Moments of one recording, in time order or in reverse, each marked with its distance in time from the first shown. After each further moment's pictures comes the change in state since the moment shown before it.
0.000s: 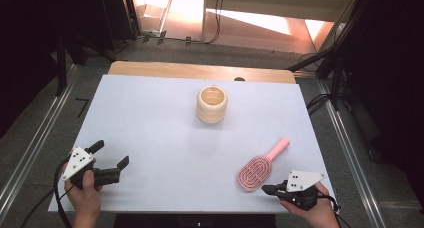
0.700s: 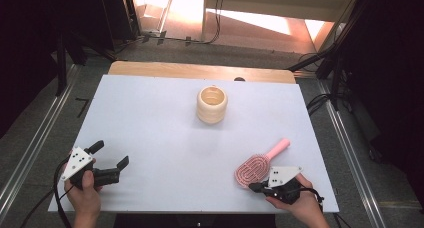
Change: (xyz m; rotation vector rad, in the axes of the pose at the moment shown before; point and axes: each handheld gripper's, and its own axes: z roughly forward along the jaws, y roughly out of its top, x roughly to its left) left arm 0.000 -0.001 -0.001 -0.003 0.001 -0.006; right arm -0.005 0.020 0.037 0.065 0.043 -0.044
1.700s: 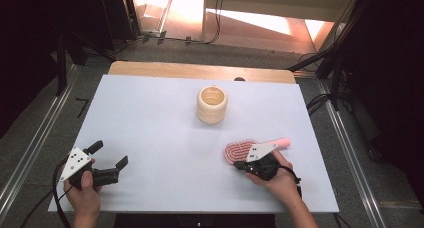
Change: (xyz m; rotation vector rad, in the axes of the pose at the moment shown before) left arm 0.001 0.000 -0.002 -0.014 0.001 -0.012; right arm -0.040 0.044 0.045 0.046 -0.091 0.064
